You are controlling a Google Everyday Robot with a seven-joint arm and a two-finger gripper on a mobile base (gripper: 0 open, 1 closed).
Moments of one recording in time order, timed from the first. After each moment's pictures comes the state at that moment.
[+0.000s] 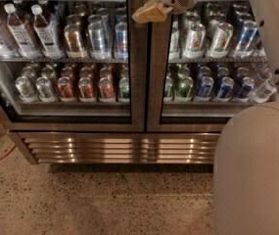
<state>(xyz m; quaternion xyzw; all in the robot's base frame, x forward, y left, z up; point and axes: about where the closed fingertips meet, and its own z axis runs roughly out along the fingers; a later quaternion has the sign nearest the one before) 0.685 -0.015 0.993 -0.67 0.59 0.21 0.39</state>
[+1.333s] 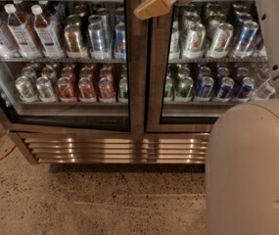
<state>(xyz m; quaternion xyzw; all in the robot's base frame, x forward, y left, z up) 0.683 -0.025 1.012 -0.68 0.59 0.20 0.39</state>
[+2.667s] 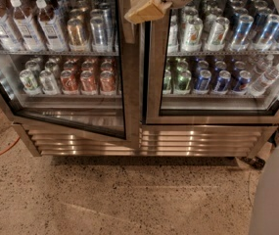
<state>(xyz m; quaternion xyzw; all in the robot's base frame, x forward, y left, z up) 0.627 0.000 1.026 -0.71 0.56 0.18 0.39</state>
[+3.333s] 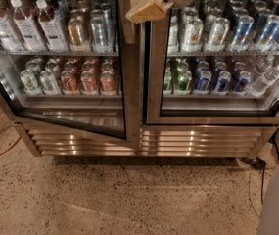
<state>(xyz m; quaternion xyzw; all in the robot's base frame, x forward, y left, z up) 0.628 -0.005 1.026 -0.71 0.57 0.16 0.39</state>
